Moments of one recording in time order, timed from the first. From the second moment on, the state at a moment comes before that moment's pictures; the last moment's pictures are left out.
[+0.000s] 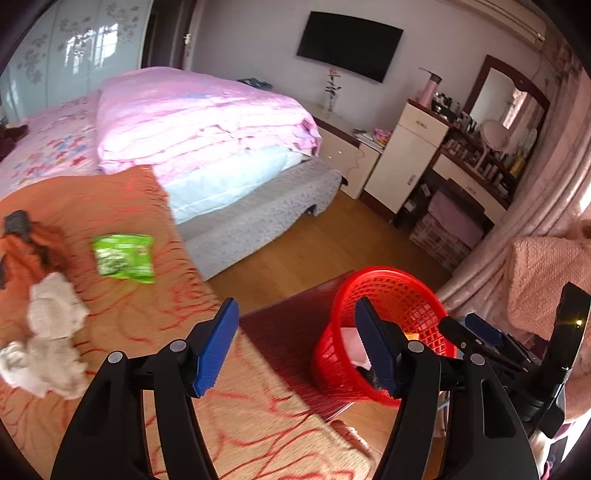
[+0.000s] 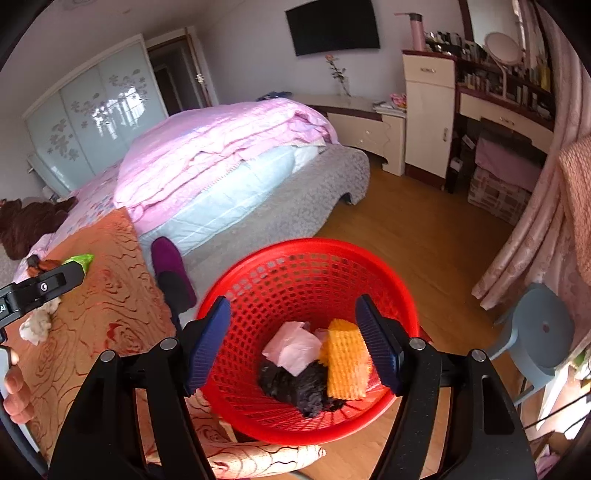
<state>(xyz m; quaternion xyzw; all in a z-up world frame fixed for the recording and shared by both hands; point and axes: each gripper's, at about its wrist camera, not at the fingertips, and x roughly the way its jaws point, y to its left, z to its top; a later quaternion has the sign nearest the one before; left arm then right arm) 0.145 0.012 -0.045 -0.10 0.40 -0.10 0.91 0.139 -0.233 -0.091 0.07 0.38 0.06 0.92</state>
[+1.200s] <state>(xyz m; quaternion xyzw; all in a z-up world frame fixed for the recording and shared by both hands) 0.082 0.206 -0.055 -0.14 0.40 0.09 0.90 0.116 -0.138 -0.075 0.02 0.38 0.14 0.91</state>
